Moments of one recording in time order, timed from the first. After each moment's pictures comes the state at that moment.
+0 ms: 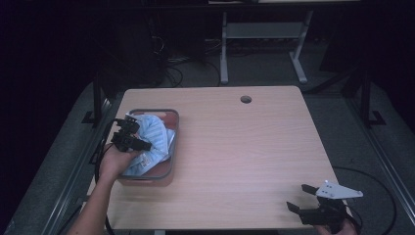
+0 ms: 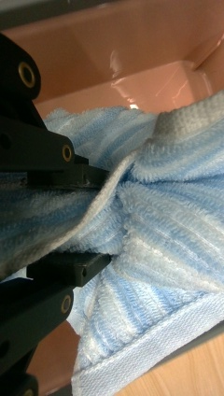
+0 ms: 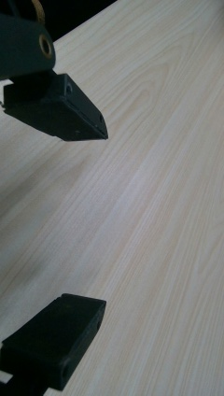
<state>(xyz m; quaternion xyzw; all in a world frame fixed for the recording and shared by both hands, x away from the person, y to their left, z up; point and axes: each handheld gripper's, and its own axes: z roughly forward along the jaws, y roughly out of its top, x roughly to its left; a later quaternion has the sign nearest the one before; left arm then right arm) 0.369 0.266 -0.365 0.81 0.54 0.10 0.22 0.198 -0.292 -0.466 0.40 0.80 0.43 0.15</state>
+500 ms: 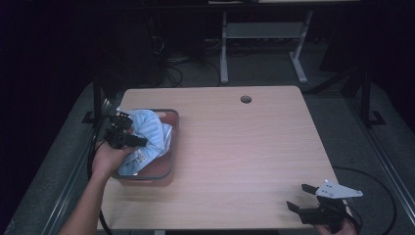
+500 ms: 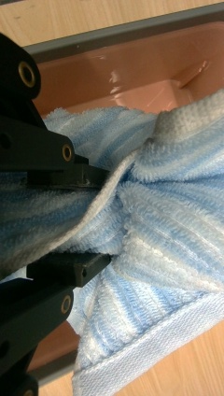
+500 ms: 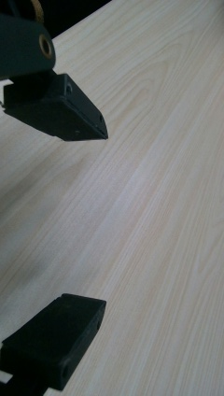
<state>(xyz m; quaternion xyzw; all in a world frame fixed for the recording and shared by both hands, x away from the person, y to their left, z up) 0.364 0.276 -0.344 0.80 0.55 0.10 0.24 0.199 -0.292 -0.467 0.40 0.80 0.43 0.15</state>
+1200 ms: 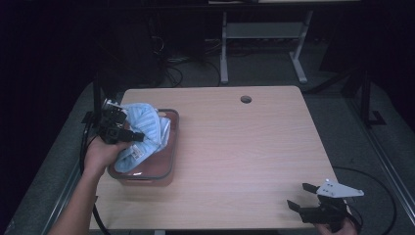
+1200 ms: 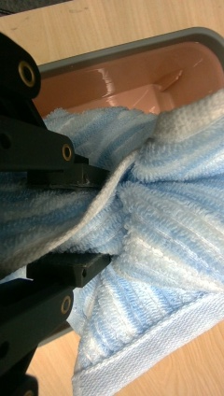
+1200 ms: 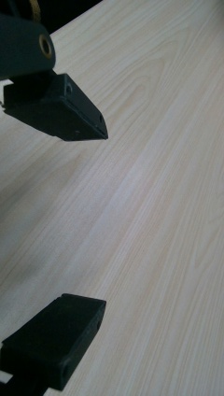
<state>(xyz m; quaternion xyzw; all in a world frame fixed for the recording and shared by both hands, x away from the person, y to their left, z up) 0.361 0.282 -0.316 0.80 0.54 0.09 0.27 0.200 -0.294 -0.465 0.40 0.79 0.43 0.15</state>
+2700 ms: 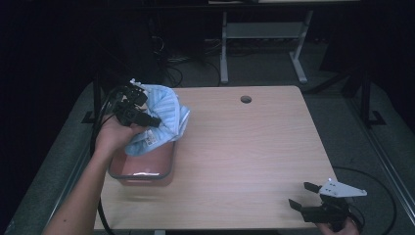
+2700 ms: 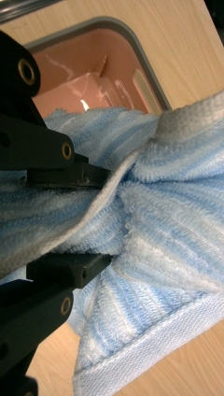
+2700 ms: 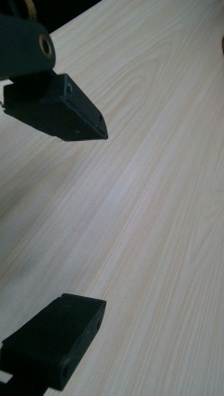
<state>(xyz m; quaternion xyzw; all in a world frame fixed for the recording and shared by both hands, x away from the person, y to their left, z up) 0.372 0.217 -0.260 0.85 0.46 0.12 0.25 0.200 -0.297 -0.463 0.41 0.79 0.44 0.15</state>
